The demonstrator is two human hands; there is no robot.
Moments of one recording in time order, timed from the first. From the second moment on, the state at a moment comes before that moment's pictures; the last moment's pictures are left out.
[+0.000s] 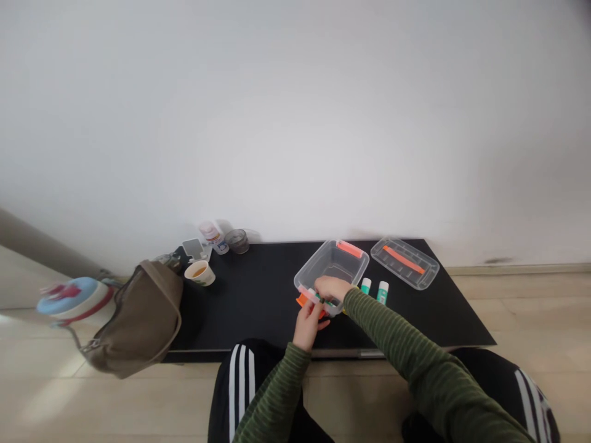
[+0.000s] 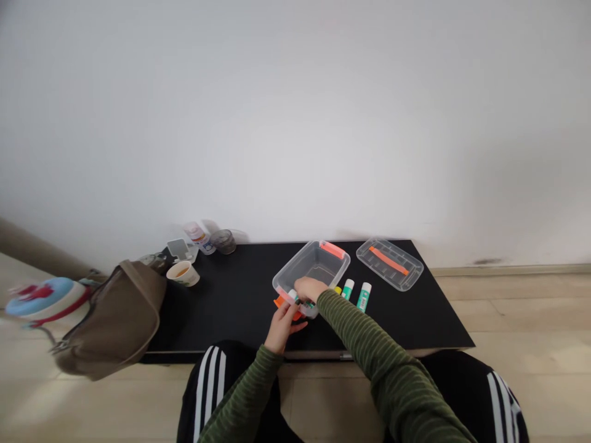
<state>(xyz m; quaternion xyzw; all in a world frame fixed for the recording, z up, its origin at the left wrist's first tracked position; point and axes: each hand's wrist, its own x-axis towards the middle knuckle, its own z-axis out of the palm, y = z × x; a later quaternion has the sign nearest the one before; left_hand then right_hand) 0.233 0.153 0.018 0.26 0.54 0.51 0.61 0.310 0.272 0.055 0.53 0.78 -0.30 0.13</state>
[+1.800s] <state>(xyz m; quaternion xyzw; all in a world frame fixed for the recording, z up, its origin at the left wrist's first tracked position) 0.234 0.155 0.015 0.26 0.56 0.52 0.59 0.452 0.216 0.057 0.55 0.52 -0.34 -0.56</state>
